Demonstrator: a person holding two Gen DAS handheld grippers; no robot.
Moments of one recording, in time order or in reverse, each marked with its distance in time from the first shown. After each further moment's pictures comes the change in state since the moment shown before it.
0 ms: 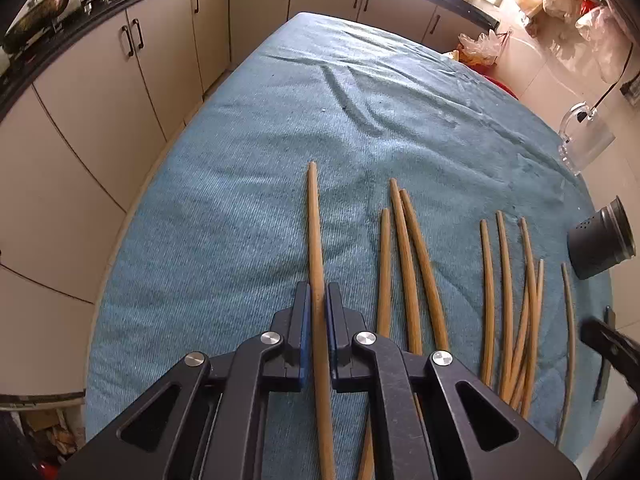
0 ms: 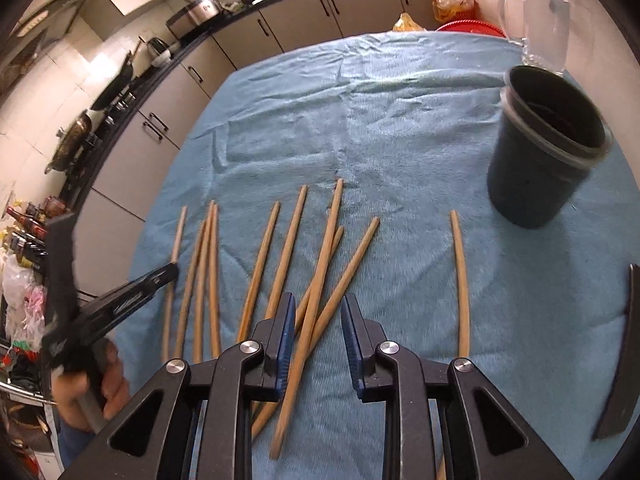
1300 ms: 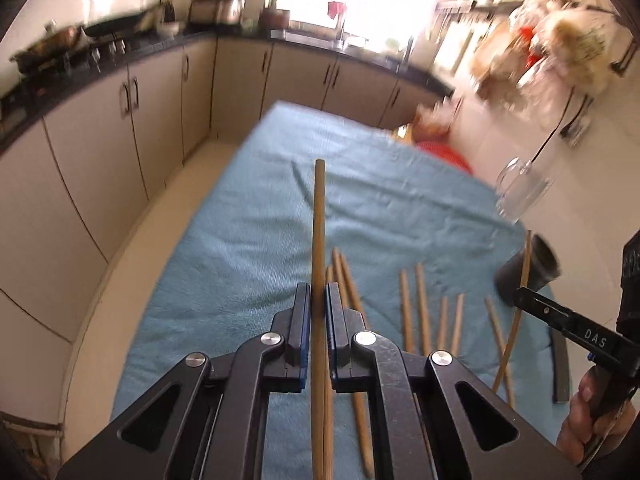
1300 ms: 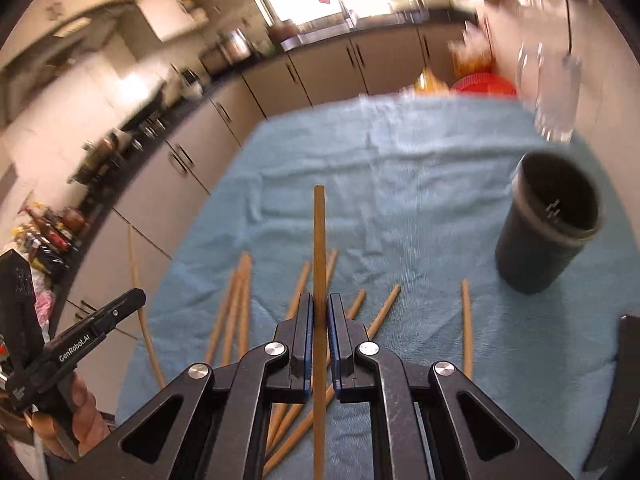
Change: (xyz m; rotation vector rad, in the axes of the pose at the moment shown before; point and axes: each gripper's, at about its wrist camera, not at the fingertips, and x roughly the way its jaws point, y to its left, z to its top) left arm -0.109 -0.003 -0.026 0.011 -0.312 -0.123; right arm -0.051 0.017 -0.002 -0.090 -0.251 0.053
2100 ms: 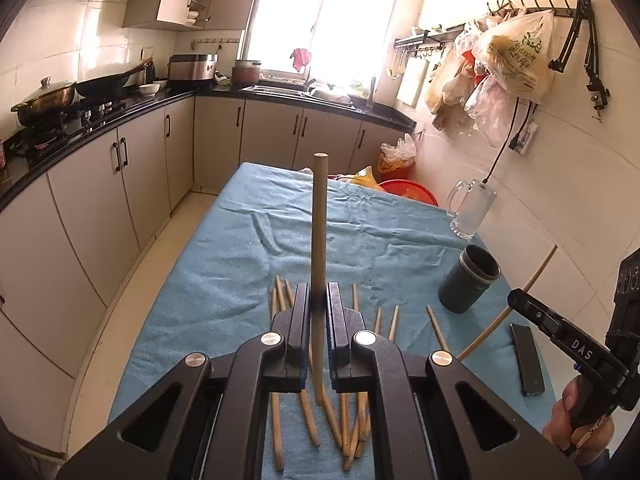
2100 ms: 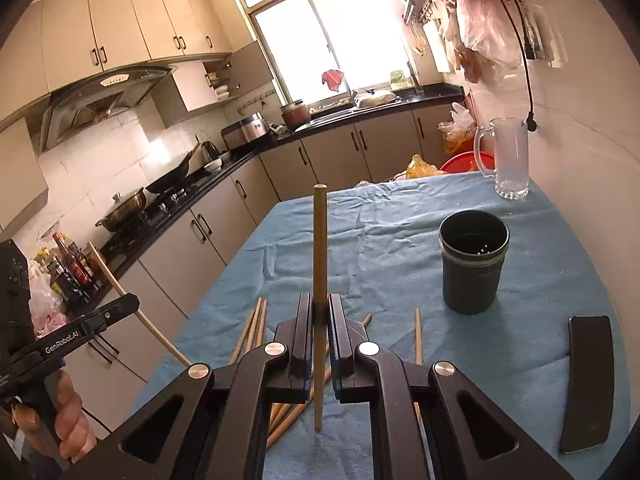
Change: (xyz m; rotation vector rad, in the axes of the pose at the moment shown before) left arm -0.079 -0.059 -0.013 0.090 -0.149 -0.049; right arm -0.102 -0.007 -0.040 -0.009 -0.290 0.020
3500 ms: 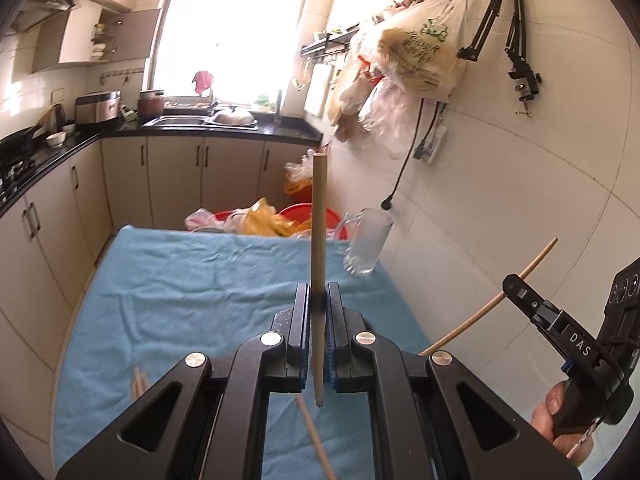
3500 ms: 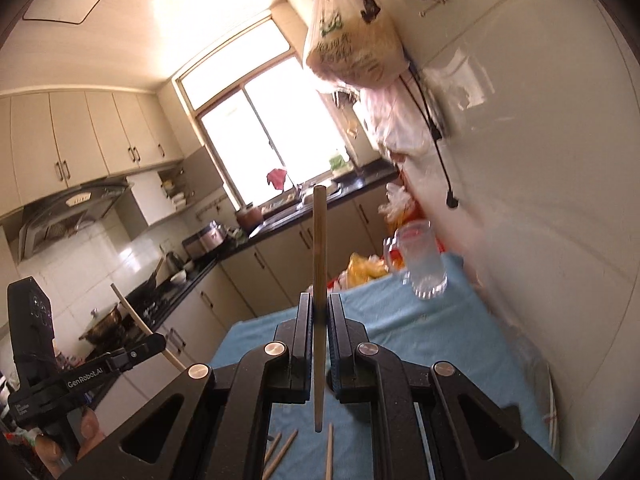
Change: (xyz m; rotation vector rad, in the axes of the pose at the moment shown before) left arm 0.038 -0.183 0.103 0.153 -0.030 -0.249; right arm -0.112 -0.106 0.096 0.172 -0.331 -0.113
